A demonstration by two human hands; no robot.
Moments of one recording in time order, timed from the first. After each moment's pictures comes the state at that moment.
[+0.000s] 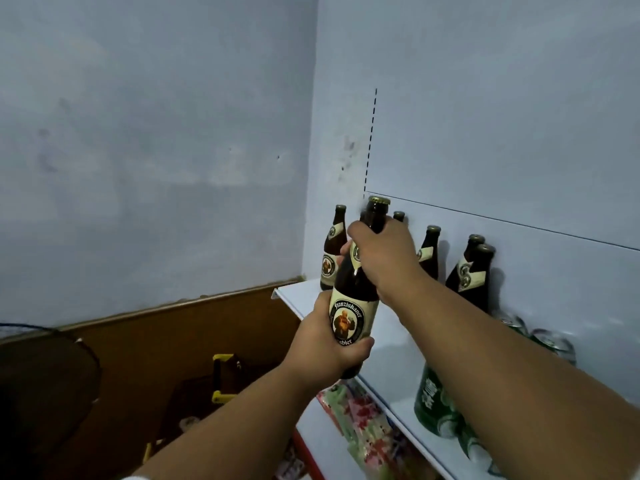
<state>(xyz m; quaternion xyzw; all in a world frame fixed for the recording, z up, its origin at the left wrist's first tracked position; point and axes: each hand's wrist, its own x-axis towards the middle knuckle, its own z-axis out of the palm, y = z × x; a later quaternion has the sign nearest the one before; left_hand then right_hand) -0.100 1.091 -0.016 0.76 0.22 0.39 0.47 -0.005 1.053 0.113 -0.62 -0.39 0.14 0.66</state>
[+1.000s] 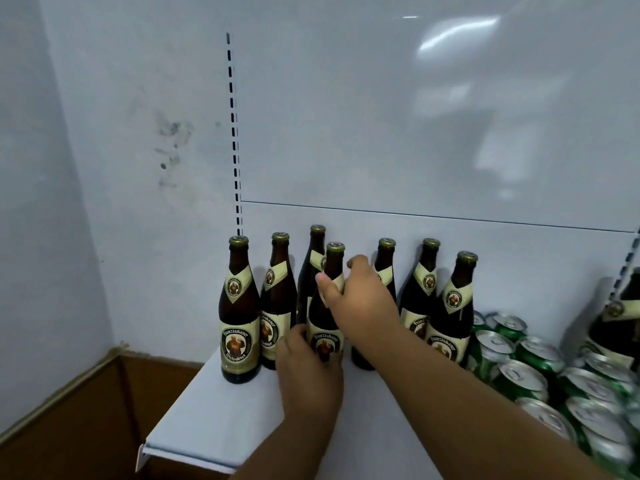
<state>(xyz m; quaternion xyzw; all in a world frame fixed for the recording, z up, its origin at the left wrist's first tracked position) 0.090 1.290 -0.064 0.81 0.17 0.32 0.46 0.135 1.218 0.041 -0.90 -0.15 -0.22 0.33</state>
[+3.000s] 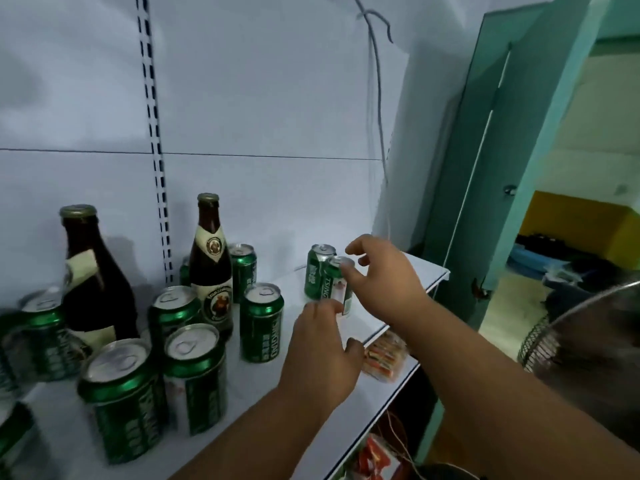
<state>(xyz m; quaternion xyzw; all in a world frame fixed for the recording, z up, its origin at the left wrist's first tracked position) 0.035 0.107 -0.055 0.77 -0.43 0.02 0.47 -0.012 -0.005 0.030 -0.90 0.24 -0.33 0.15</state>
